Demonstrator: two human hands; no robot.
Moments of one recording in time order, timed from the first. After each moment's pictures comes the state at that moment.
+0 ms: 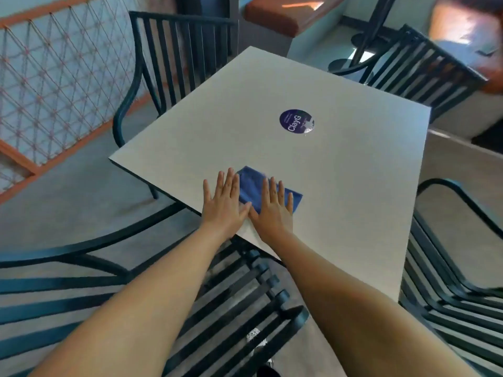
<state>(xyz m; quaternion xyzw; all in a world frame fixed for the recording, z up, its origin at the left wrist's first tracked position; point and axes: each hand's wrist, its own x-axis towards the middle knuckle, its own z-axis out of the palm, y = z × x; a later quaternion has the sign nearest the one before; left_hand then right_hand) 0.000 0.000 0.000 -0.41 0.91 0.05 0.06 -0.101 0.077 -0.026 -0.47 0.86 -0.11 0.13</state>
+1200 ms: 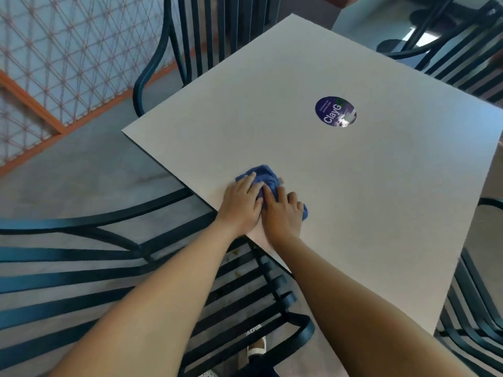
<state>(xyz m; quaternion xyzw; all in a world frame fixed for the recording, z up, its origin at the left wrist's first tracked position) -0.010 -0.029 -0.057 -0.40 0.90 0.20 -0.05 -0.105 0.043 -0.070 -0.53 0.84 -0.08 0.07</state>
